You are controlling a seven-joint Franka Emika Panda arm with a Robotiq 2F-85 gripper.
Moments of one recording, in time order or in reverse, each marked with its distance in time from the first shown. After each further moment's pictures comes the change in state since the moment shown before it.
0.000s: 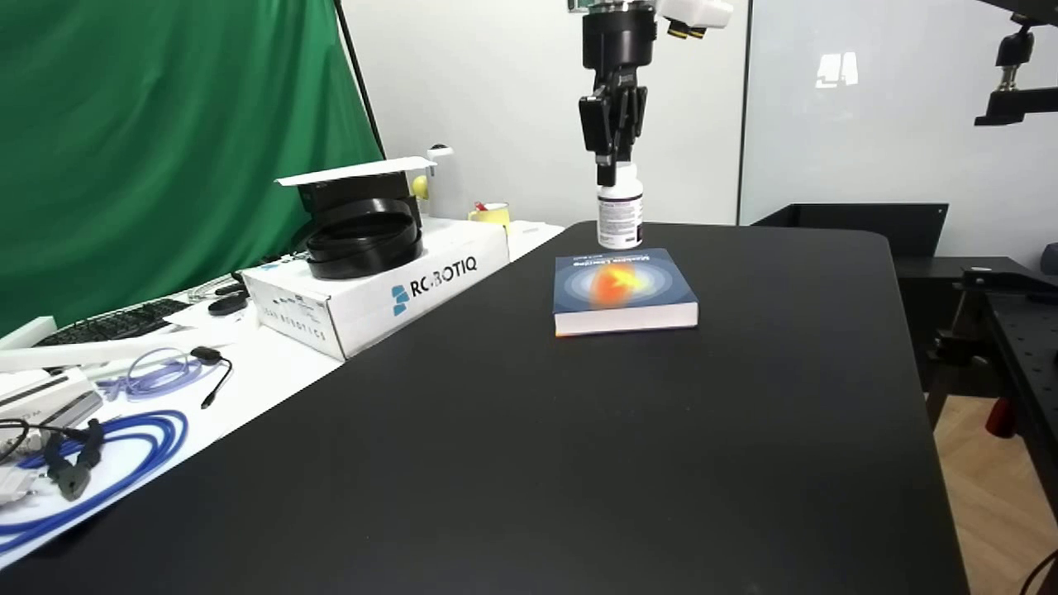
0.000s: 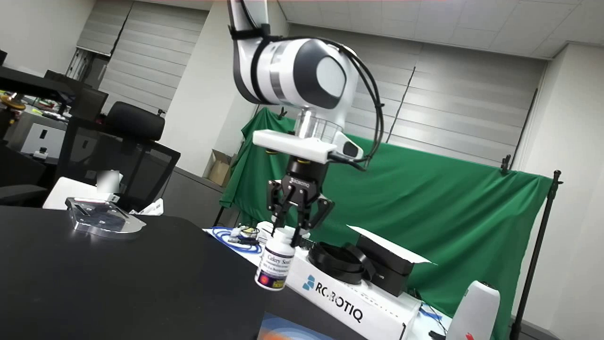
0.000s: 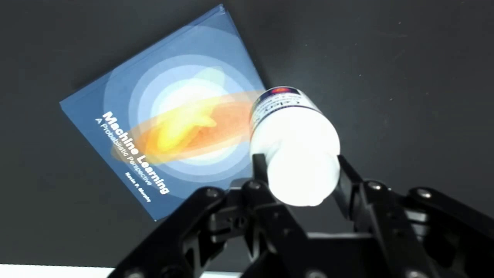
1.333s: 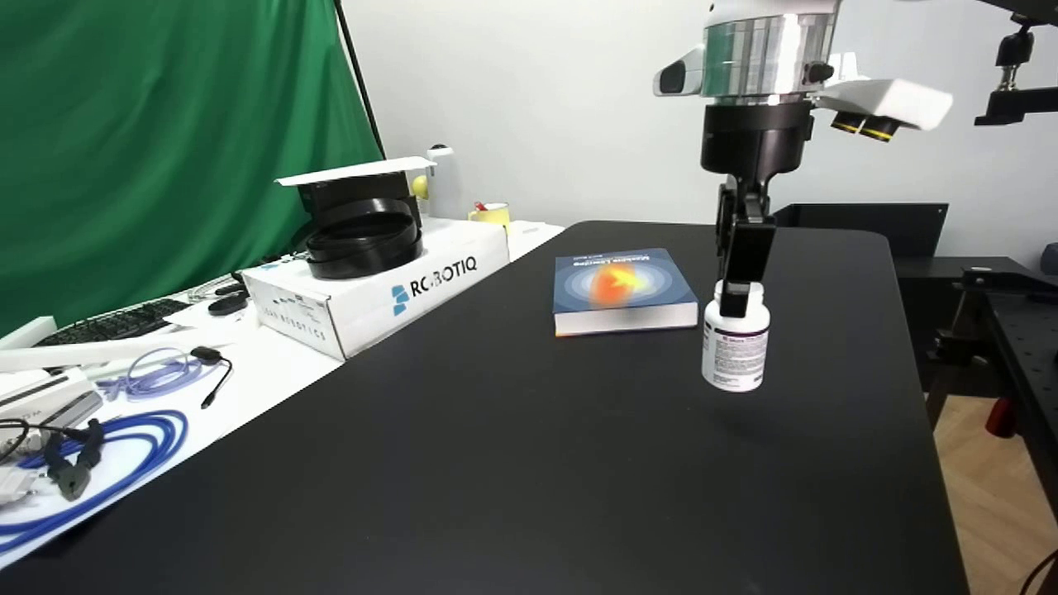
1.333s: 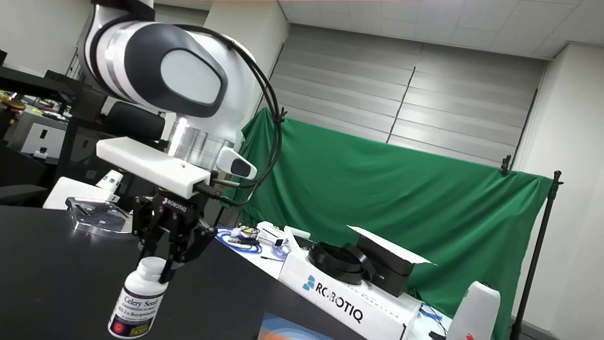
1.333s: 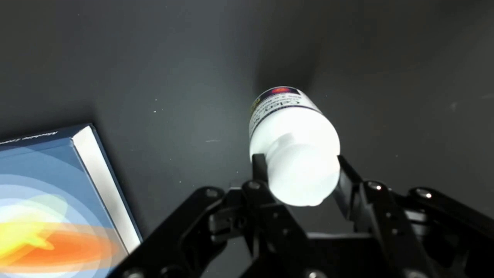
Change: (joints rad) arm 0.143 -0.156 0.057 -0.535 0.099 0.337 -0.173
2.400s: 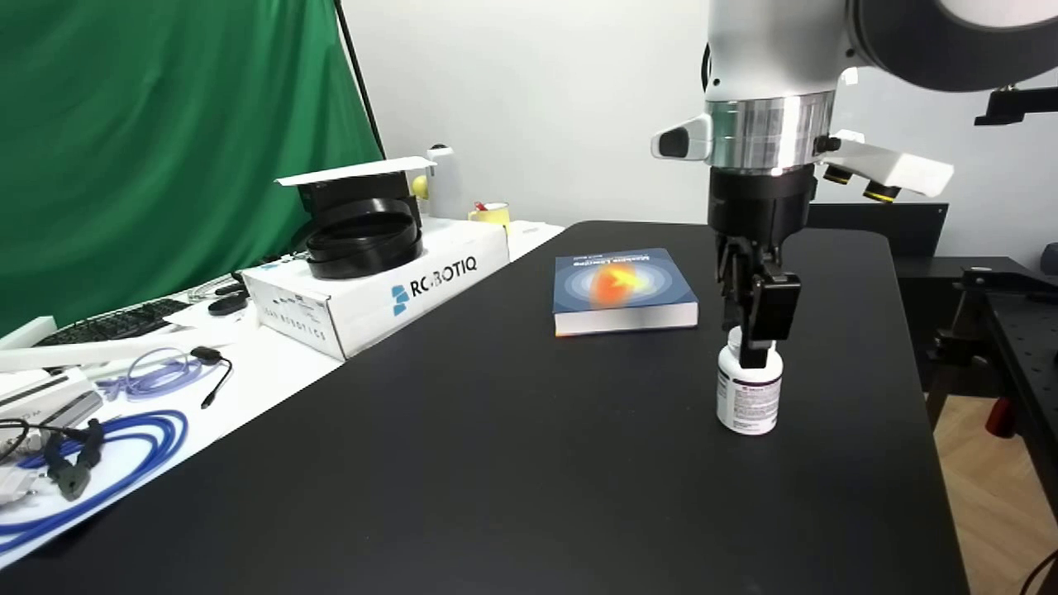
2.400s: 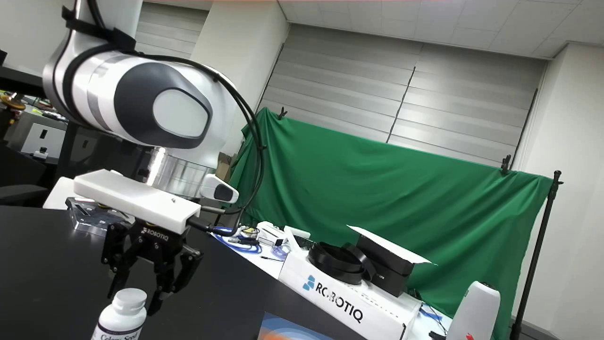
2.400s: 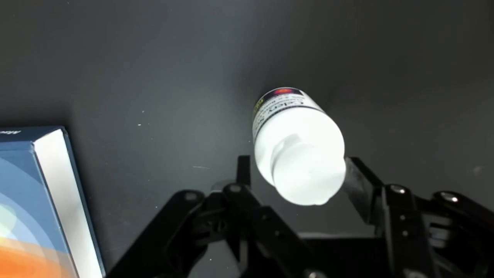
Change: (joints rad) arm -0.008 0.148 0.004 0.003 -0.178 0.108 0.013
